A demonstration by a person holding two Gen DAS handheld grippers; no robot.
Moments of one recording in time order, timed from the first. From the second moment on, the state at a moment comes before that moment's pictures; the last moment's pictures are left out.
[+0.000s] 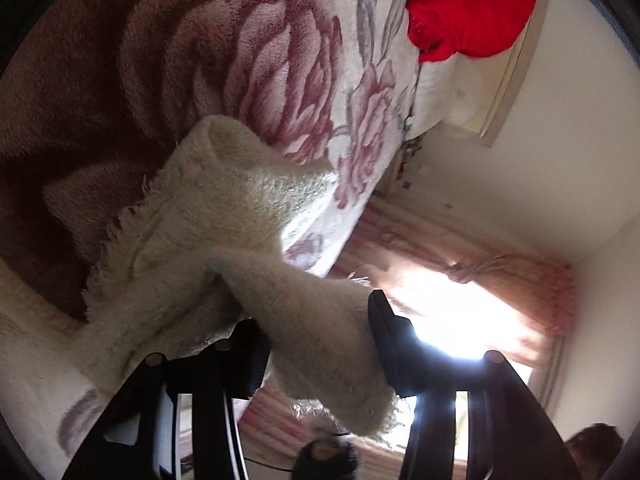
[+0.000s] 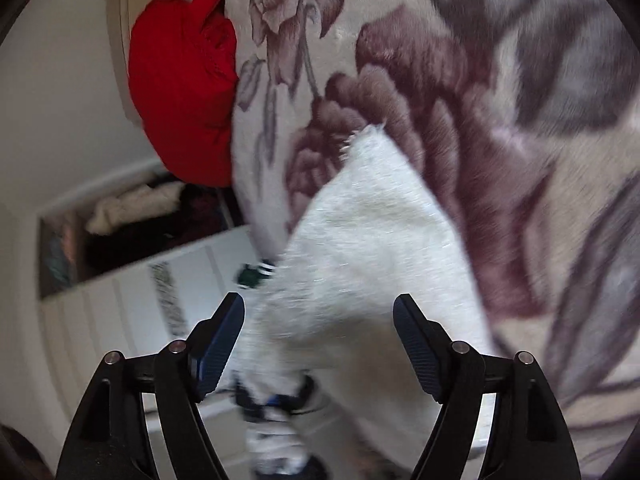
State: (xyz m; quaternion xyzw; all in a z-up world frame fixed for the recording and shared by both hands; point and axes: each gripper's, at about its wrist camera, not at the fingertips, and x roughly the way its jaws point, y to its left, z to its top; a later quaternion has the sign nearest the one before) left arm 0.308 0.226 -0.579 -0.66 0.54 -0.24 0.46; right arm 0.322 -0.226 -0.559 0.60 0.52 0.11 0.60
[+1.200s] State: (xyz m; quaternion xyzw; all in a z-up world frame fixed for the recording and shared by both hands) left arm 0.279 0.116 -0.470 -0.08 0.56 -0.19 0.81; right arm 0.301 -0.173 -0.562 0.30 0.61 0.15 0.72
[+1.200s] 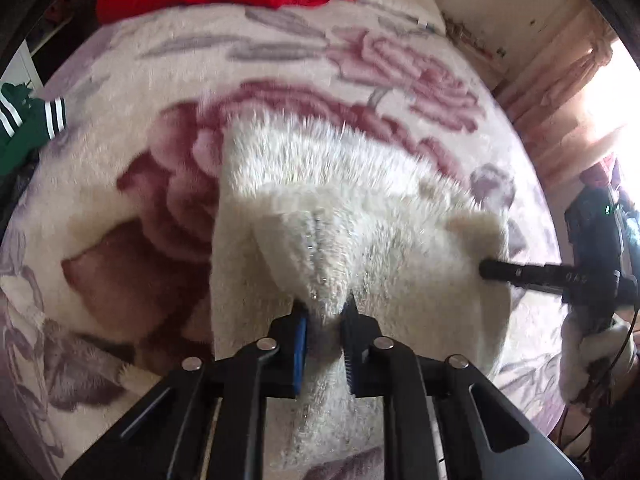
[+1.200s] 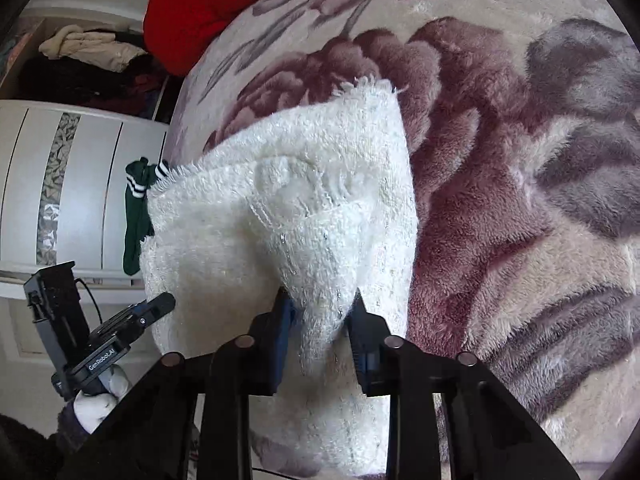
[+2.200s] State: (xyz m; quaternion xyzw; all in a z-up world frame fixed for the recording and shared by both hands) left arm 0.410 0.158 -0.556 -0.24 0.63 -0.20 0.71; right arm 0.370 -0.208 -0.599 0.40 0.61 0.19 0.66
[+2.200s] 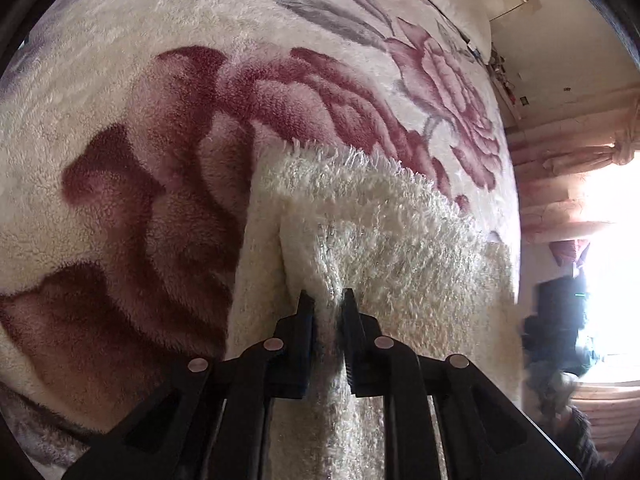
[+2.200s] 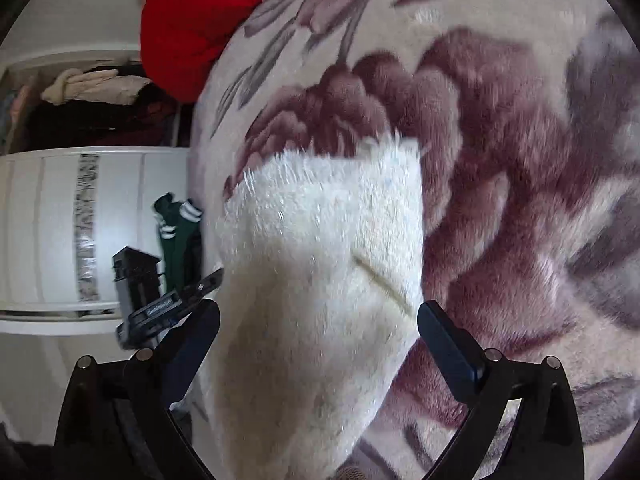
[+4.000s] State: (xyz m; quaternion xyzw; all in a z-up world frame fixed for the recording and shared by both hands) left arm 0.209 0.197 -0.525 -0.40 0.50 -0.10 0.76; right arm 0.369 -0.164 -0.690 0.45 0.61 0.30 0.57
